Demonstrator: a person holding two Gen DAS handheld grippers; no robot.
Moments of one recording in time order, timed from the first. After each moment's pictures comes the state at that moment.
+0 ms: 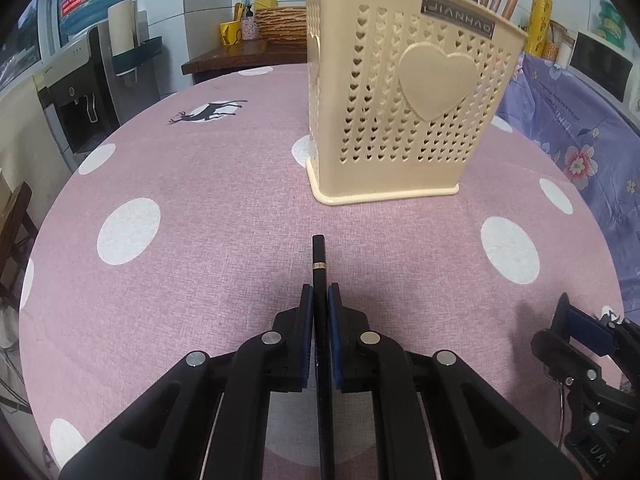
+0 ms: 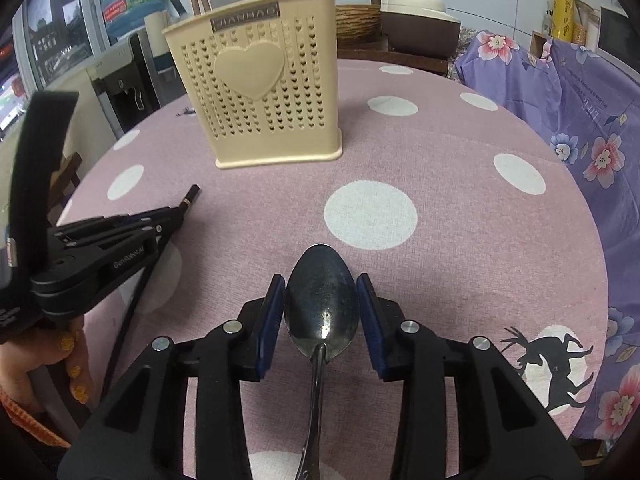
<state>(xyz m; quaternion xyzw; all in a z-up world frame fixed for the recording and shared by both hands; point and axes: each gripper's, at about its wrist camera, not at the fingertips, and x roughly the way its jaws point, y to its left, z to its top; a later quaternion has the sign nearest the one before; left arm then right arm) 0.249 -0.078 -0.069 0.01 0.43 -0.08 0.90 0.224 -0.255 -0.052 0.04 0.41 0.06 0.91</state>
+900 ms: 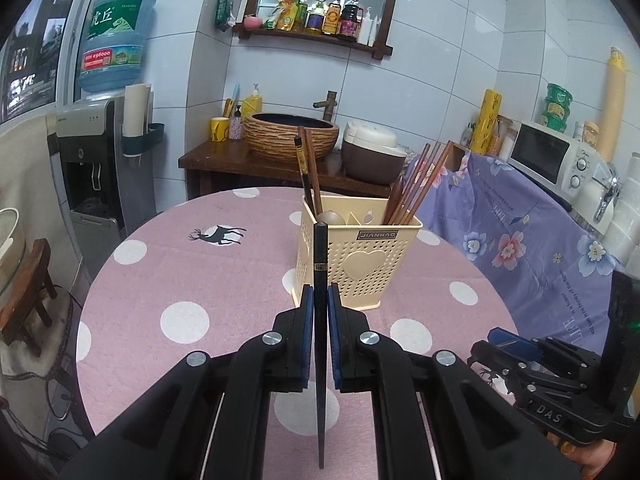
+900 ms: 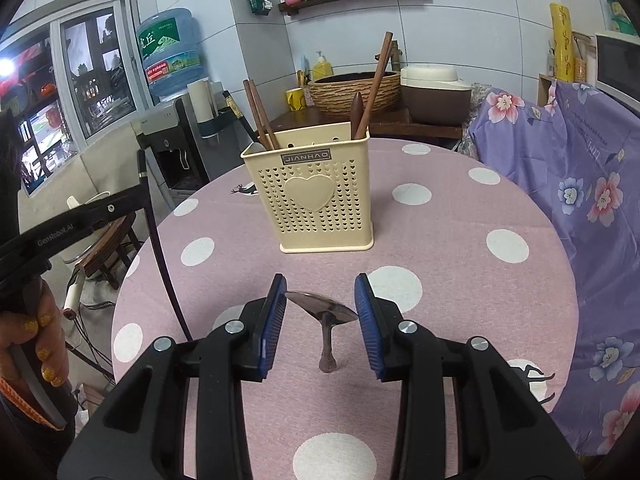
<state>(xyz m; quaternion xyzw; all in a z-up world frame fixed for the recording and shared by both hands) 0.180 -0.035 0.068 -0.05 0.28 -0.15 0.95 0.180 -0.254 0.043 0.06 0.33 0.10 0.94</state>
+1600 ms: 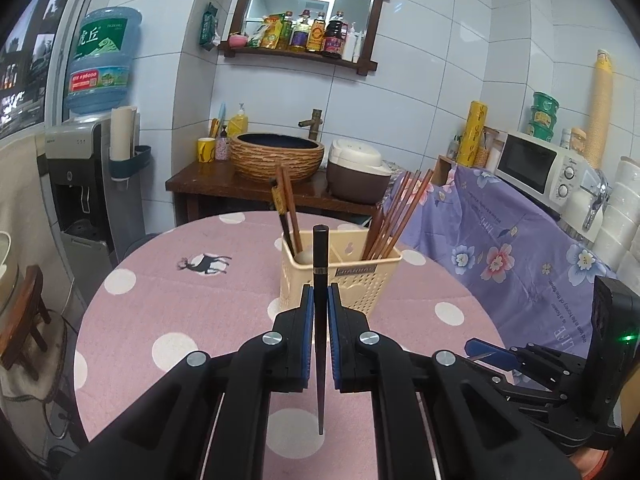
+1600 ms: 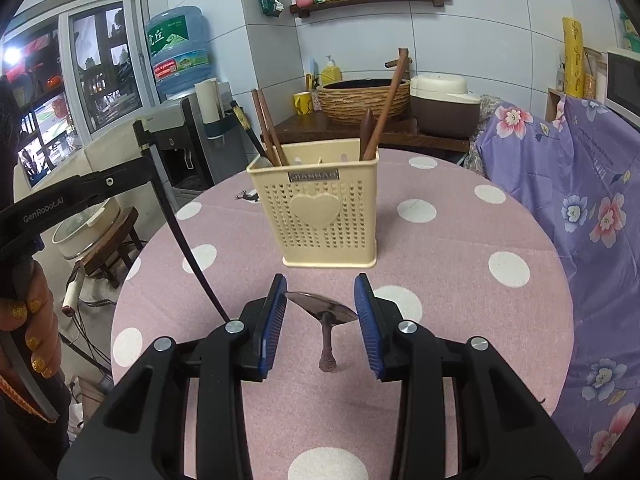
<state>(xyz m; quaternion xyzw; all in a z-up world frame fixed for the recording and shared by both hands) 0.186 -0.047 0.097 -0.05 0.25 -0.17 0.95 0.197 -0.248 0.068 0.04 0.31 0.12 0.94</state>
